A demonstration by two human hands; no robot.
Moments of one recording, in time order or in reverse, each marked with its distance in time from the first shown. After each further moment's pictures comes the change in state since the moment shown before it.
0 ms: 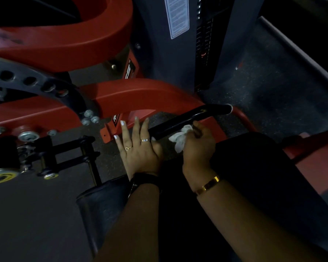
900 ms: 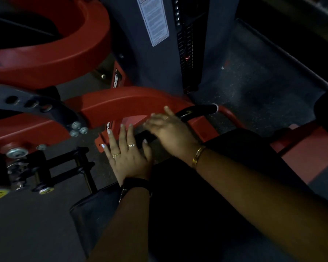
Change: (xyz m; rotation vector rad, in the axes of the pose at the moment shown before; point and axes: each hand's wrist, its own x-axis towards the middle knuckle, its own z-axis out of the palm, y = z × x) left_hand 0.002 0.000 0.002 0.135 -0.008 0.037; right_hand 0.044 -0.024 0.004 -1.241 -0.725 -1.217
